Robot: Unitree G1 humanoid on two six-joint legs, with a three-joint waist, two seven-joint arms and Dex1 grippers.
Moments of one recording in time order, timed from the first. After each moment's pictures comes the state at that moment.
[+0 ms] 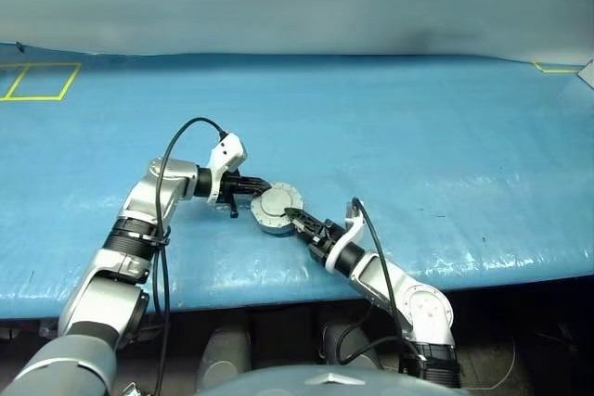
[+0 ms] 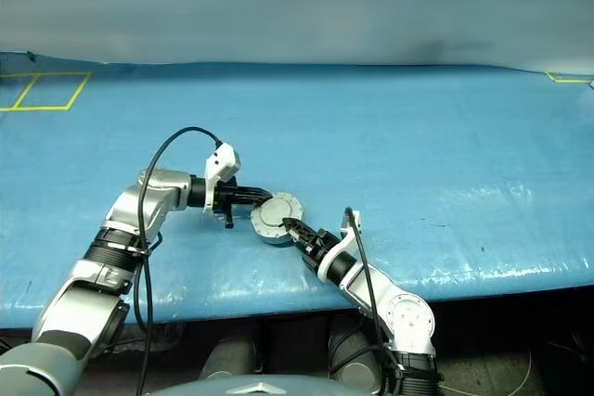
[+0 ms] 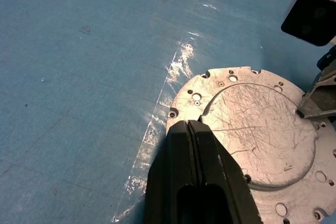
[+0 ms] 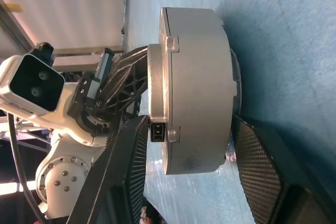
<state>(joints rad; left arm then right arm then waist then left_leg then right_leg) -0.61 0.48 -0.22 0.38 -0.17 0.45 -1.18 0.04 0.08 -0.08 -0.13 1.42 0.89 -0.13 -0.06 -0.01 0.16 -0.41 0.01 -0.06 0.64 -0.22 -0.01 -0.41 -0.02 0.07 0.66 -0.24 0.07</state>
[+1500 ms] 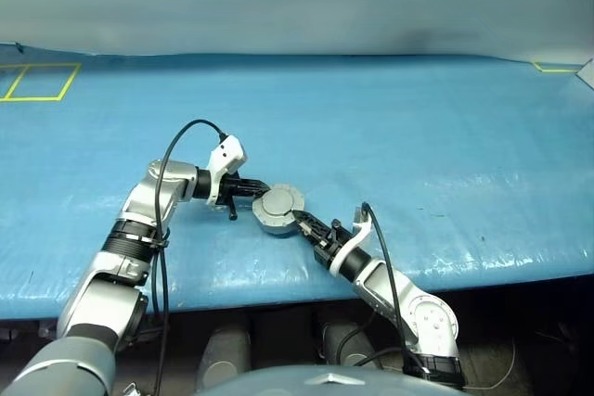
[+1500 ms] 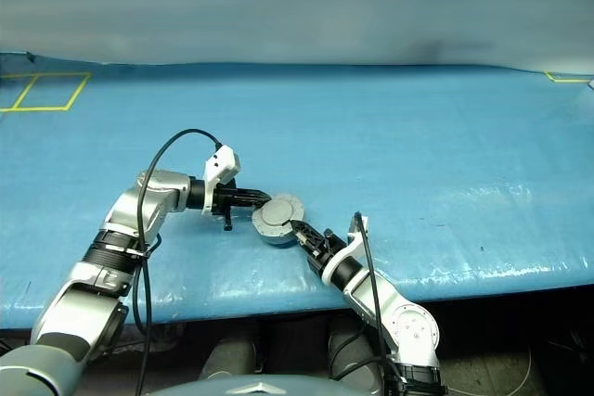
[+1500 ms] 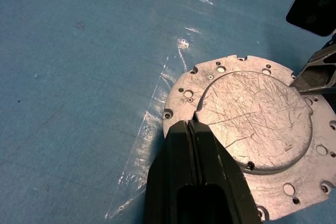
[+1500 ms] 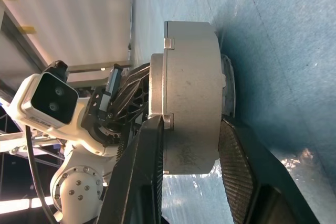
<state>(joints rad) -0.60 0.49 -0.21 0.36 -0.16 0.46 -1.19 0.10 0.07 -0.07 -0.17 1.47 0.86 -0.14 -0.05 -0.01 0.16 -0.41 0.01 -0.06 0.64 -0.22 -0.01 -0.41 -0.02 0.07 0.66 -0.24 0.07</state>
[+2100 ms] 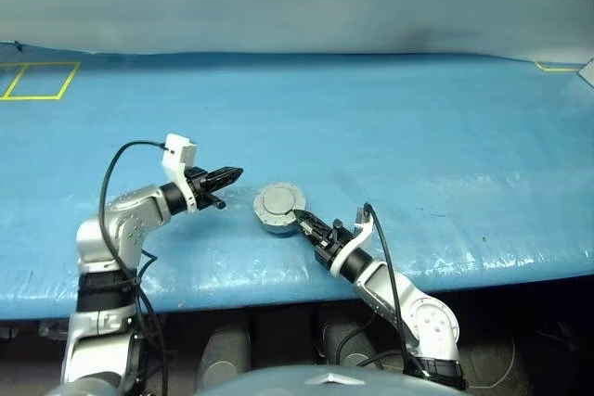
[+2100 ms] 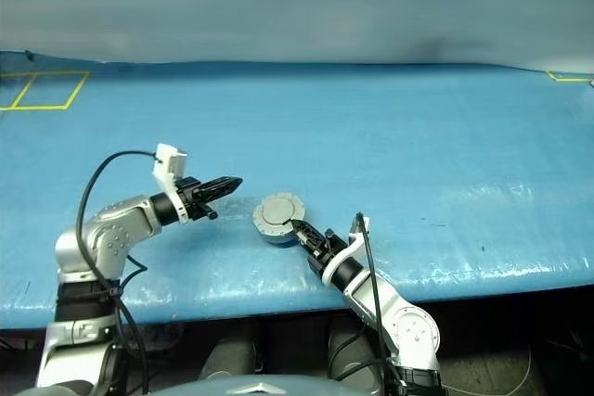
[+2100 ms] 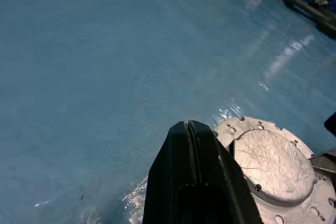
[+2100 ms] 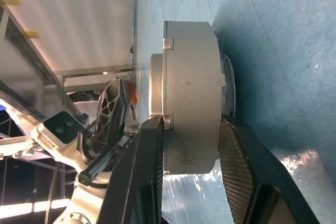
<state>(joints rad) -0.25 0.28 0.33 -0.14 -0.57 0.98 -0.70 0.11 0.07 -0.07 -0.19 1.49 0.84 -0.14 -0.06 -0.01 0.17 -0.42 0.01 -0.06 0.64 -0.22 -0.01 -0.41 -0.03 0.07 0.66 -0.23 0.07</state>
